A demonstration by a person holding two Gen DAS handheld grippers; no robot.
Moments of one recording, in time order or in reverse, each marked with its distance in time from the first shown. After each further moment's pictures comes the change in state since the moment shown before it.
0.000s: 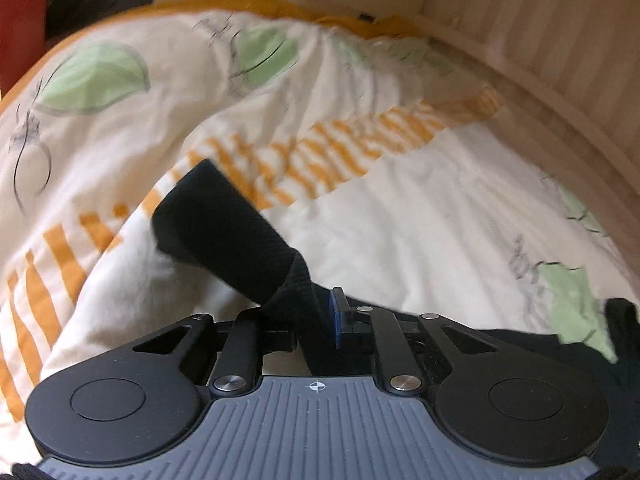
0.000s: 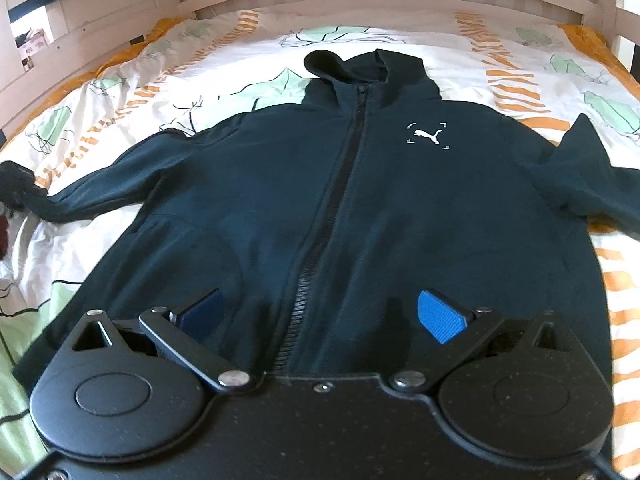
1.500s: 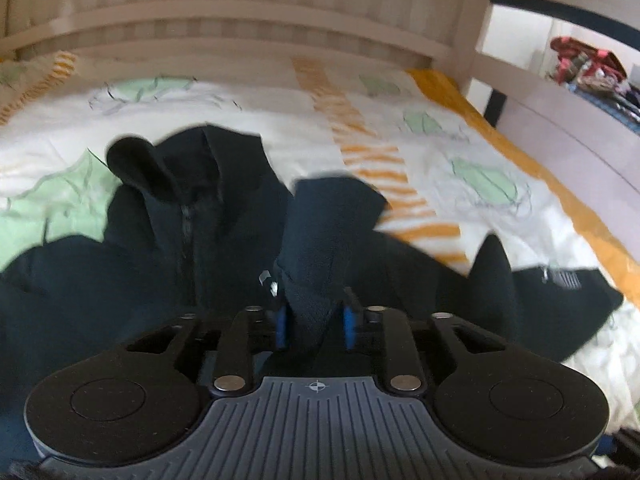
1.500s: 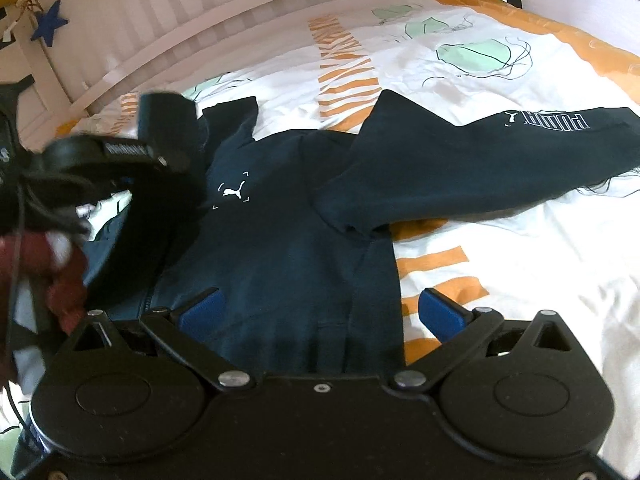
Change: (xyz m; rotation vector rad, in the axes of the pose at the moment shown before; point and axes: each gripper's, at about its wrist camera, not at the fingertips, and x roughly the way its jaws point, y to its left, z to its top) left arm -0.062 -0.406 -0.226 0.713 0.147 -0.651; right arm -0.018 -0.160 0.009 0.364 -0.065 -0.091
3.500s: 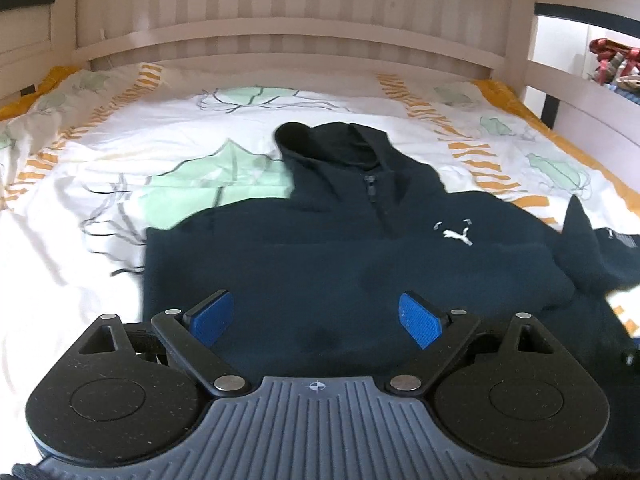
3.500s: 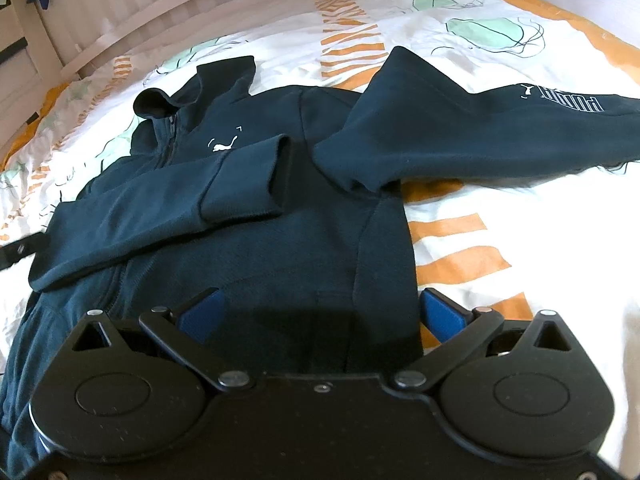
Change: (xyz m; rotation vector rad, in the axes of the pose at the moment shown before) left arm -0.075 0.099 -0.042 0.003 -0.067 0.196; right arm 0.030 0.012 -0.012 -0.055 0.079 -0.046
